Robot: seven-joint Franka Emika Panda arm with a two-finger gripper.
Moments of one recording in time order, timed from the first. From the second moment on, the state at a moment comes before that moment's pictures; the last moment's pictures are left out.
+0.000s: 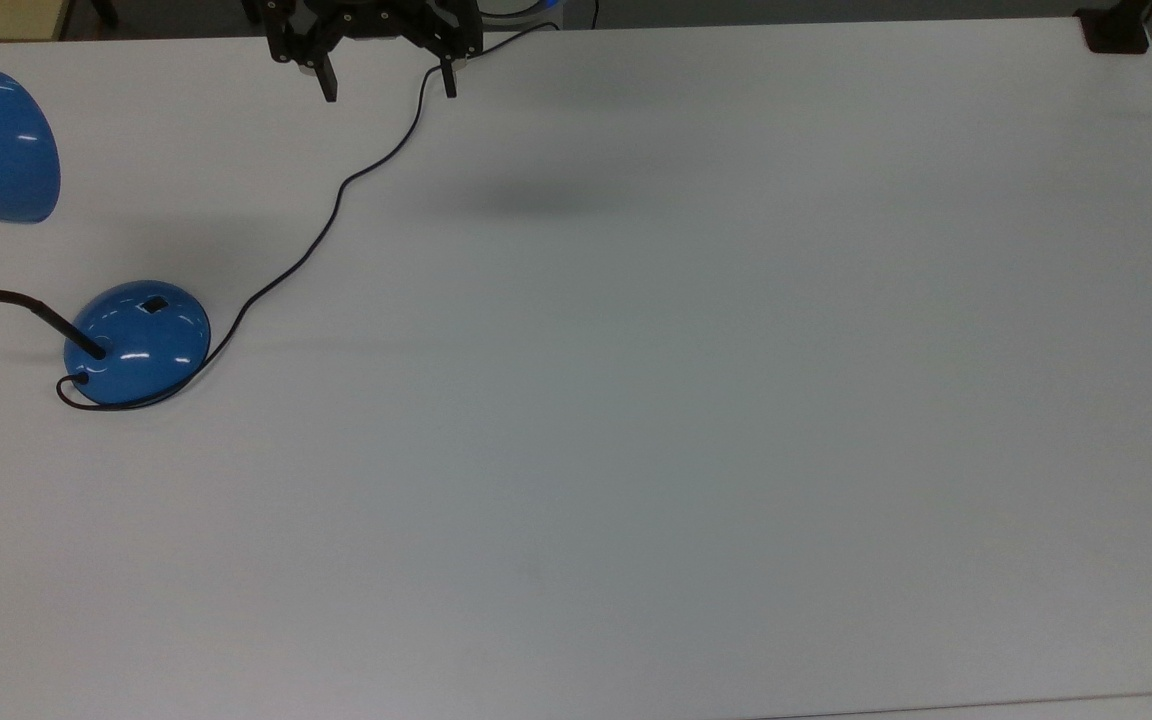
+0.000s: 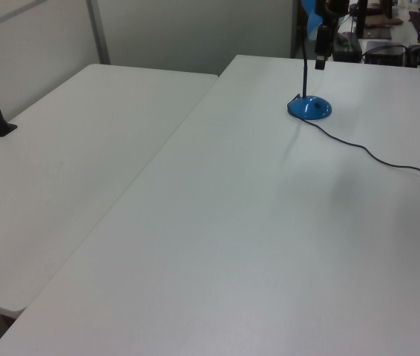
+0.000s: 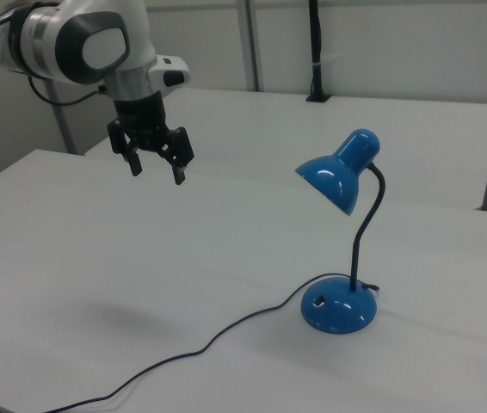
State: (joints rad) arm -0.11 0.00 0.05 -1.71 0.03 1.77 -0.14
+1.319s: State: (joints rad) arm -0.16 0.01 0.03 -1.81 -0.12 1.75 -0.42
